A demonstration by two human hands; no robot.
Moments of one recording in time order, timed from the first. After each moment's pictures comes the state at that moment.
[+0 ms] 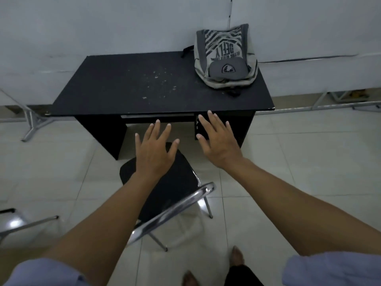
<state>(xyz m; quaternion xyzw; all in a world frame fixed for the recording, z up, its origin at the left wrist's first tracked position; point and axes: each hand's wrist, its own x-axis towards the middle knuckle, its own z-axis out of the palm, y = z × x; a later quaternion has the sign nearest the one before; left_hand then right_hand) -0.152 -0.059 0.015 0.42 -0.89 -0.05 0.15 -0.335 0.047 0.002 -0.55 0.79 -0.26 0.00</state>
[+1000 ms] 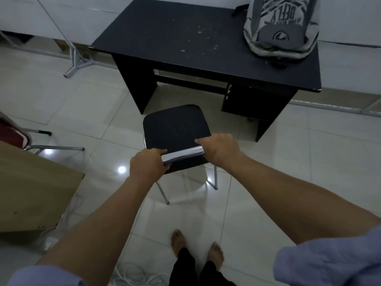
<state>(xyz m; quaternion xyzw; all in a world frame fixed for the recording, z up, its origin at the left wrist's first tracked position) -0.018 0.059 -0.050 0.59 -0.80 -0.10 -0.07 -0.242 0.095 -0.056 -0.72 0.69 0.07 0.05</state>
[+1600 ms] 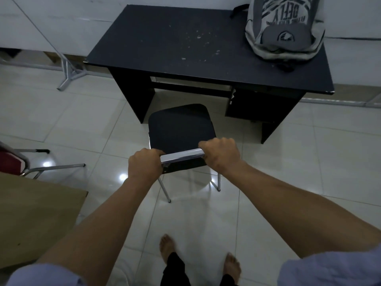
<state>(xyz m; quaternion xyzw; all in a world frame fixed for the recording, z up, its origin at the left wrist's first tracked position) -0.003 -0.034 -0.043 0.55 -0.83 -0.03 -0.07 -0.212 0.033 -0.043 -0.69 0.72 0.01 0.05</state>
